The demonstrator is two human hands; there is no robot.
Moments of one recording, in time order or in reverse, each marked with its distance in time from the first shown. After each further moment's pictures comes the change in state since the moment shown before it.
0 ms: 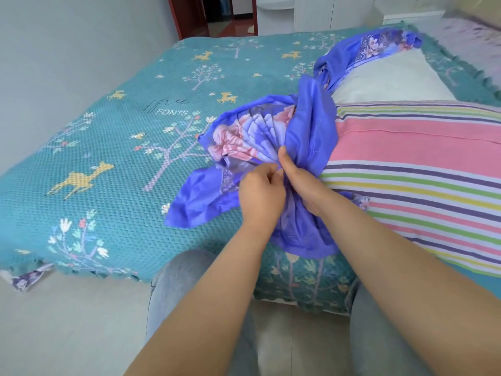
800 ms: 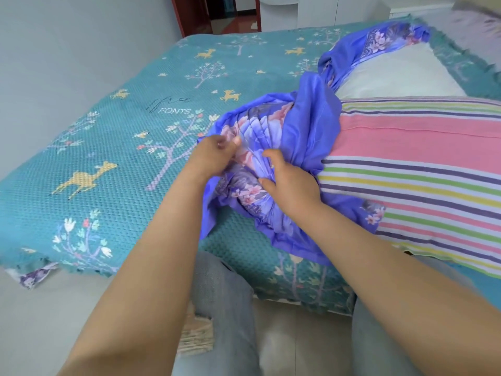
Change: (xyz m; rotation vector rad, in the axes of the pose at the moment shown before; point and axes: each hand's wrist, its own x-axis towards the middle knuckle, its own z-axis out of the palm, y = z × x) left_hand 0.111 -0.051 -0.057 0.112 -0.354 -0.160; right_hand -0.021 -0.008 0.027 -1.078 0.362 -0.491
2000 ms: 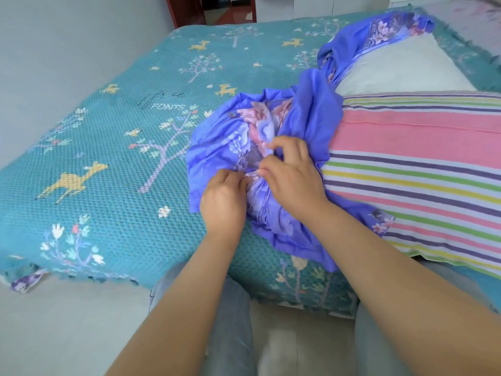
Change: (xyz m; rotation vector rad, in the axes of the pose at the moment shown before) left_hand -0.060 -0.032 0.066 0.295 0.481 0.304; right_hand 0.017 0.014 0.019 0.045 0.411 -0.347
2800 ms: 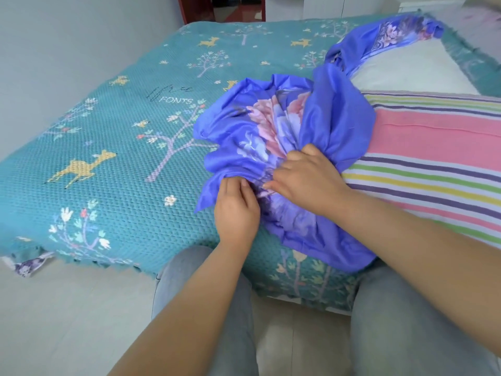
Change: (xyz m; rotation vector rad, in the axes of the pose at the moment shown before) left_hand -0.036 0.012 0.006 -0.314 0.158 -0.194; right_hand -0.002 0.019 -0.021 -0.331 -0.215 -0.460
